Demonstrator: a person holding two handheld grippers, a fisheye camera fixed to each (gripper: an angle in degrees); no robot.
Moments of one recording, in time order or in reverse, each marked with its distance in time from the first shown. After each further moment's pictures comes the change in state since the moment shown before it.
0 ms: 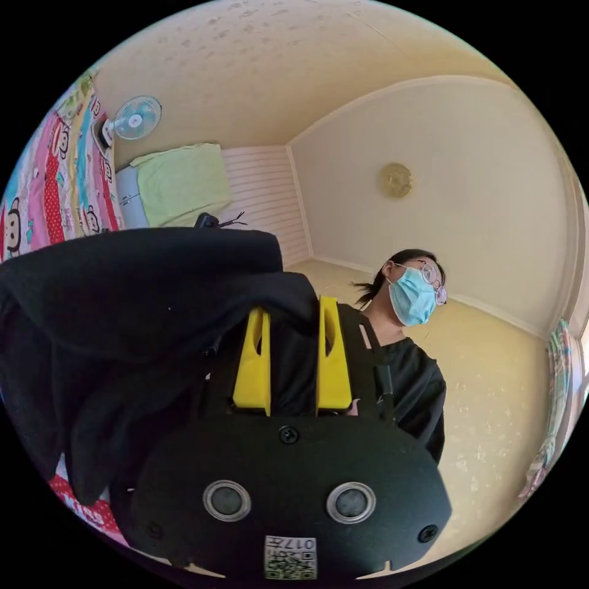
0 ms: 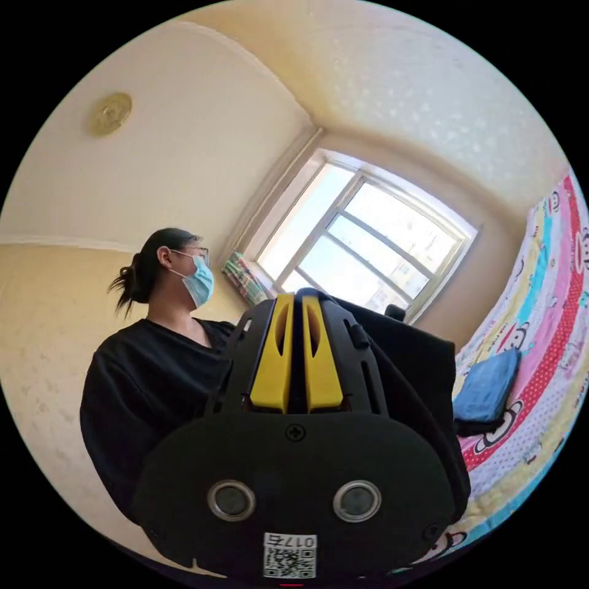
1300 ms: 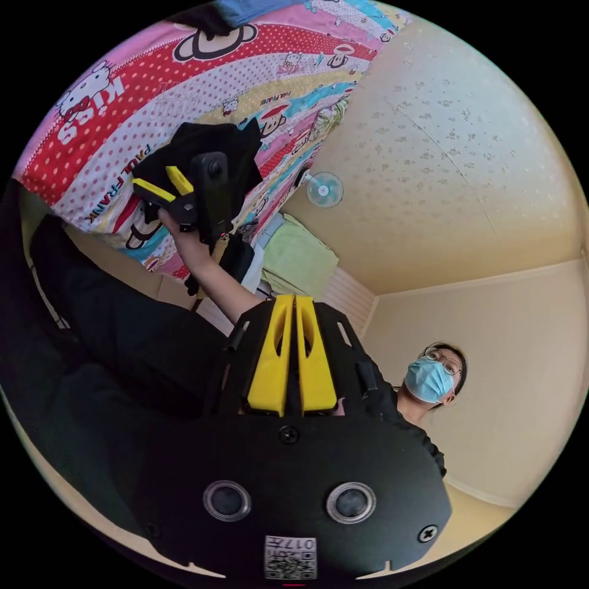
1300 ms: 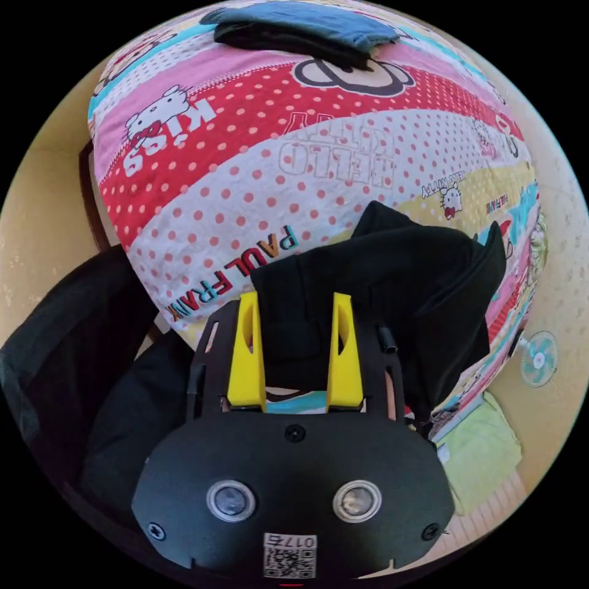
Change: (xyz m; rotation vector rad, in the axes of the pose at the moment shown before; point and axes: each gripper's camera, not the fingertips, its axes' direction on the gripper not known) left arm -0.359 0.257 -0.105 0.588 -0.025 -0.532; right arm 0.236 0.396 0.196 -1.582 1.608 -0.271
